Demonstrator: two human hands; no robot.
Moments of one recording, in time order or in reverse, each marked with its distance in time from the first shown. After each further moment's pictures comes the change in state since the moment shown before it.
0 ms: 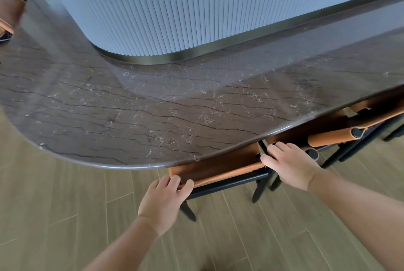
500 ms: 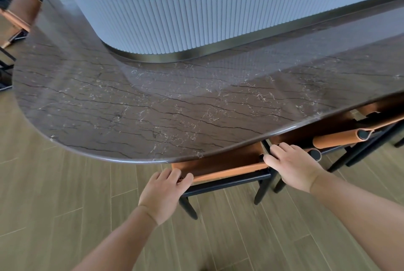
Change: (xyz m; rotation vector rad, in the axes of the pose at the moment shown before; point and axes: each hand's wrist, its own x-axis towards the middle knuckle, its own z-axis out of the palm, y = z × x) left_hand 0.000 -0.008 0.000 0.006 0.030 0.024; right_hand -0.004 -0.005 0.002 0.036 0.007 0.028
